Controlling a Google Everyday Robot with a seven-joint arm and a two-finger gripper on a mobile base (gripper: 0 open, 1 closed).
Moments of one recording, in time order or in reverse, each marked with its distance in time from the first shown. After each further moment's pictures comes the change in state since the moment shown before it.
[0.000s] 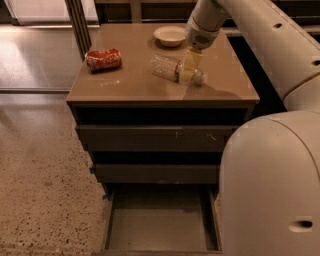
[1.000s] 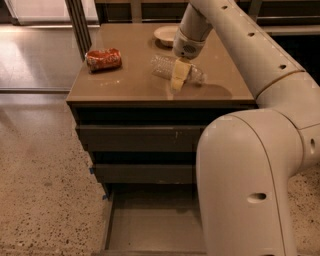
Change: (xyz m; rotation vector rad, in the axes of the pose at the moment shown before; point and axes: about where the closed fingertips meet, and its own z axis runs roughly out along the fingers) arm -0.019 0.021 0.045 -0.163 -0.012 -0.019
